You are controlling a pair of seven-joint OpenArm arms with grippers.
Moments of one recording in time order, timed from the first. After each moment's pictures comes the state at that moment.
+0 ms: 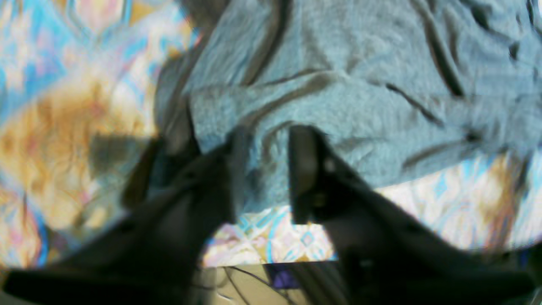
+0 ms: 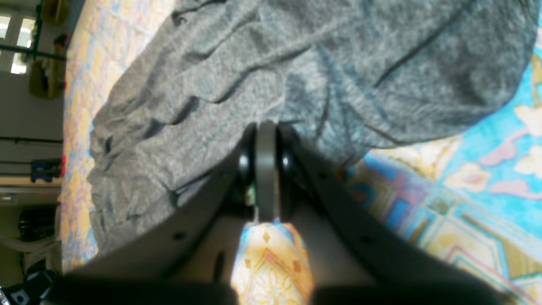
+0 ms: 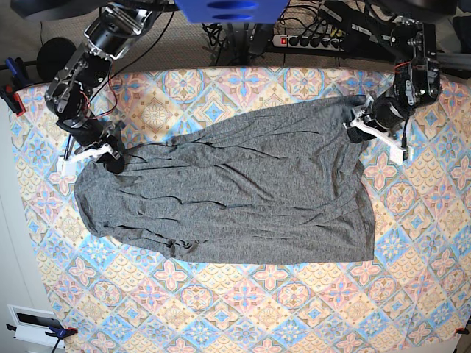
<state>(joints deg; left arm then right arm) 20.8 -25.0 -13.3 114.0 -47.6 16.6 59.6 -0.8 0.9 42.5 86.5 44.3 25.5 -61.6</state>
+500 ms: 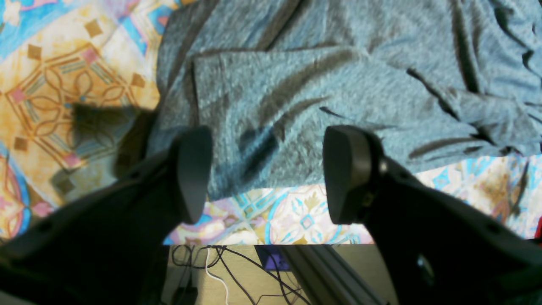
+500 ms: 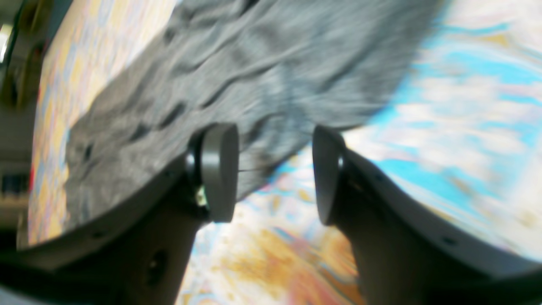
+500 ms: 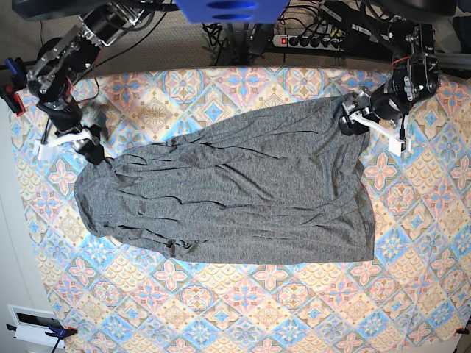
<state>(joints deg) 22.9 -24.1 -13.7 113.8 -48.3 16.9 61.4 -4.6 1.0 51.1 96.4 44.6 25.5 -67.9</state>
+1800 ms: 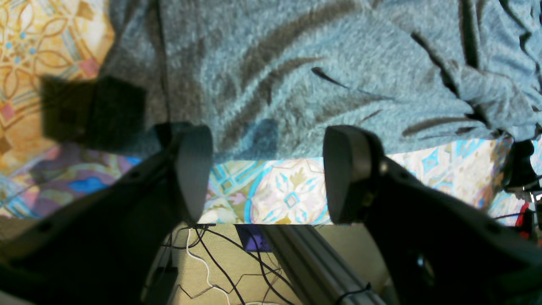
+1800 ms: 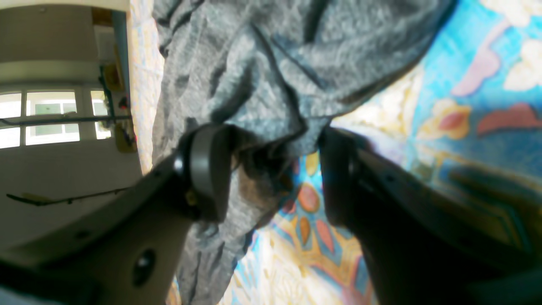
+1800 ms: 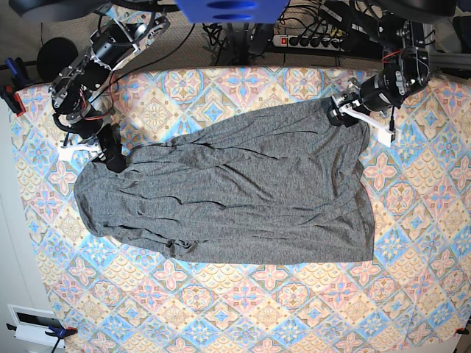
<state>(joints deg) 23.9 -19.9 -13.4 113.8 -48.1 17.1 63.8 4.9 -0.9 54.3 71.6 47.4 20.6 -66.2</state>
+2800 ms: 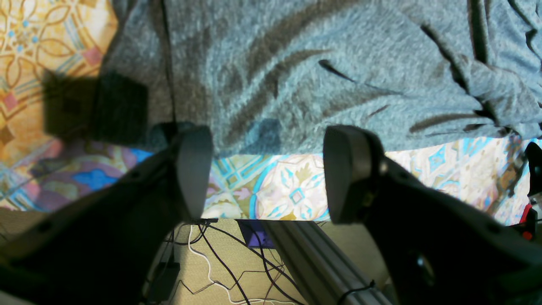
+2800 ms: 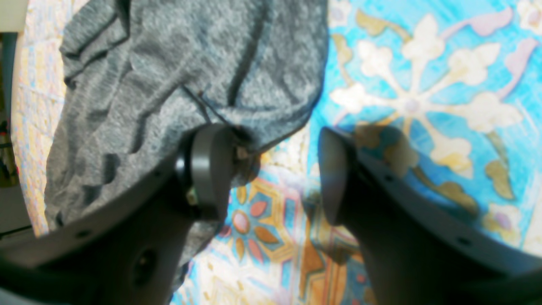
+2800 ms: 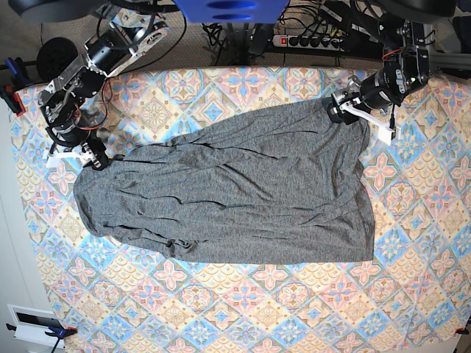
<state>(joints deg) 24.7 -20.1 -13.6 113.8 -48.0 17.1 63.8 6.9 -0.1 53.8 80.1 27.4 14.7 -63.2</state>
